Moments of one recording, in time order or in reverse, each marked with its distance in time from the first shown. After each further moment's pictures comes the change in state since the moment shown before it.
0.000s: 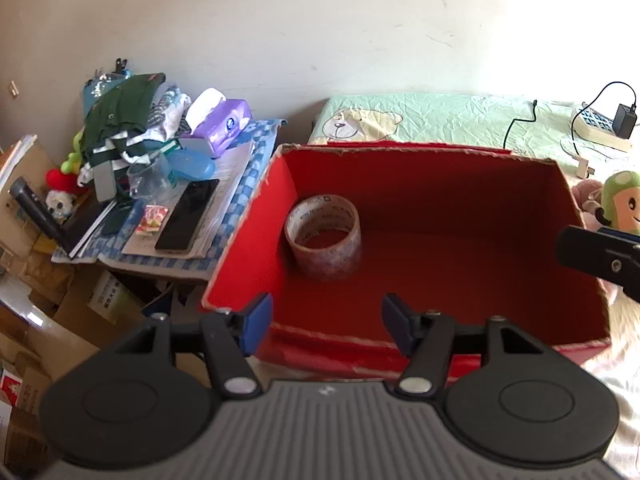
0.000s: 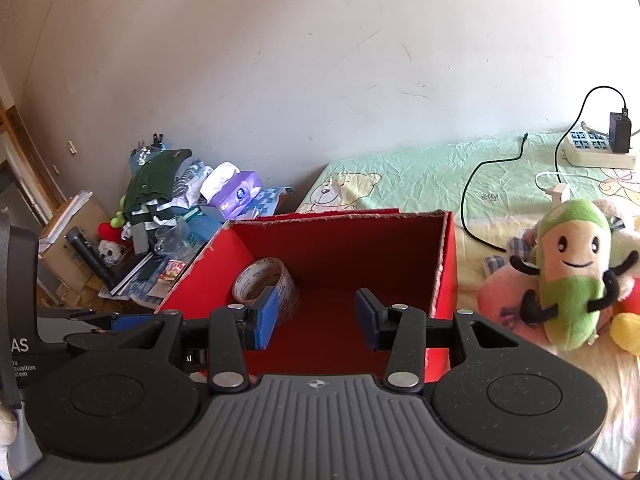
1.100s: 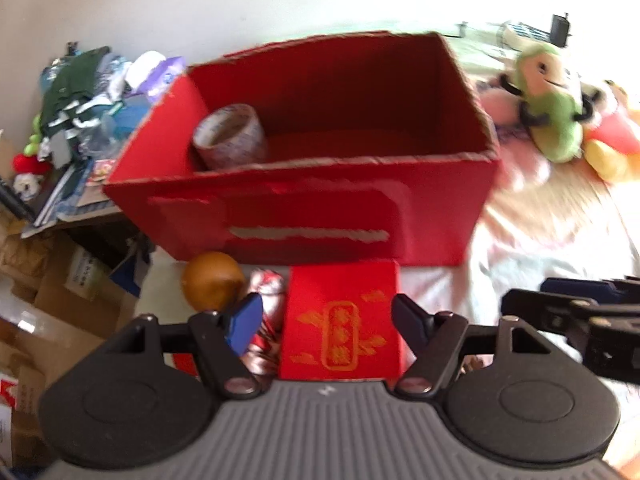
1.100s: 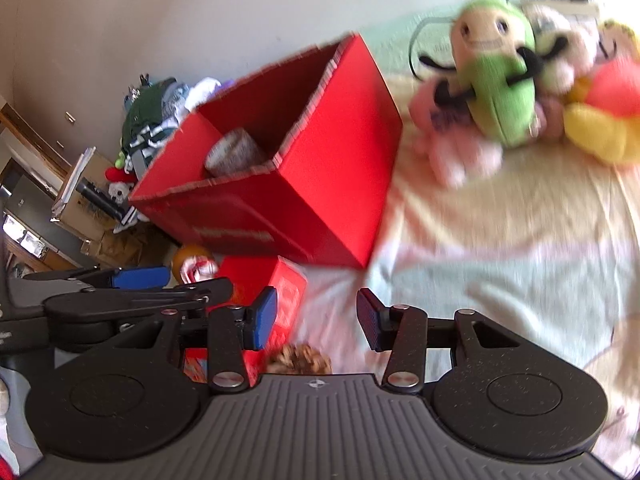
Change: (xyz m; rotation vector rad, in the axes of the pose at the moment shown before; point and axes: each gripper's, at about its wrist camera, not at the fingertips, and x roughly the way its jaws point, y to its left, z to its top) left arm -0.017 -0.078 -0.086 0.117 0.111 -0.095; right arm -0.034 -0.074 -0.099 0.169 0.268 0.074
